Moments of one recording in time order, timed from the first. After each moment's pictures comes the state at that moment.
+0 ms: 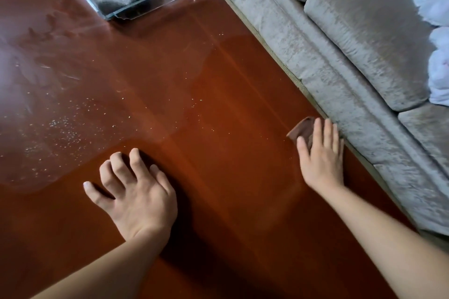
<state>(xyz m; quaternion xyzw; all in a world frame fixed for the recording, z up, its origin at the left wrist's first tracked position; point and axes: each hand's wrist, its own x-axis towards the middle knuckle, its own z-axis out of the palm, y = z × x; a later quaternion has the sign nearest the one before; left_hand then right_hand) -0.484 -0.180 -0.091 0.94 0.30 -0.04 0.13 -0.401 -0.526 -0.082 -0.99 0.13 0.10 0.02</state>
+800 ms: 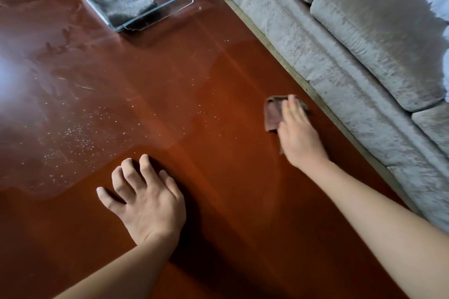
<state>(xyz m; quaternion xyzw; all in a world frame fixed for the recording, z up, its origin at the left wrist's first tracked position) -0.485 -0.181 -0.092 0.94 0.30 -0.04 0.13 -0.344 -0.463 -0.065 -0.99 -0.04 0.14 0.09</state>
